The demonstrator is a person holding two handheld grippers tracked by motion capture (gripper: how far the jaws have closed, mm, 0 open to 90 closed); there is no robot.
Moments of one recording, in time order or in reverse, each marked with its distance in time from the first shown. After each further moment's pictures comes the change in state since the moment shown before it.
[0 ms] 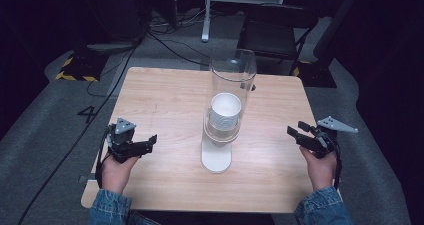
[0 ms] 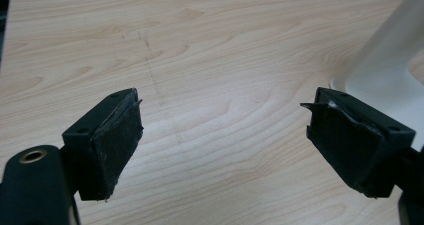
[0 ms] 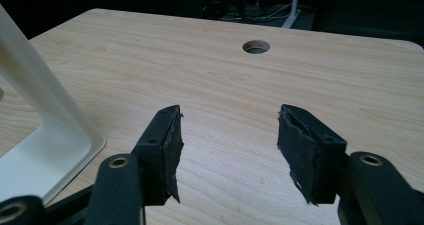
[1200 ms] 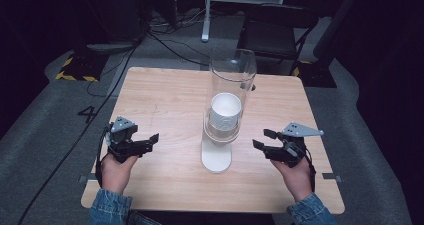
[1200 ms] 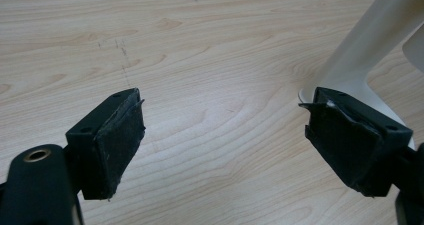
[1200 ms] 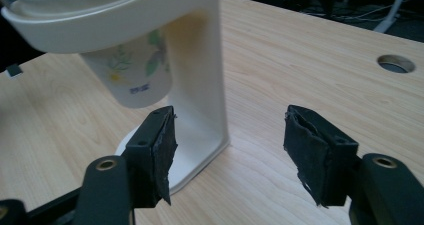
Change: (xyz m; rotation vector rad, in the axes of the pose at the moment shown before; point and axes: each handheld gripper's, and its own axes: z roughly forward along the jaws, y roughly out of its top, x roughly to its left) left arm -0.002 0.005 -0.006 -0.027 -0.096 -0.041; right arm 0.100 0.012 0.016 0.060 0.251 -0.153
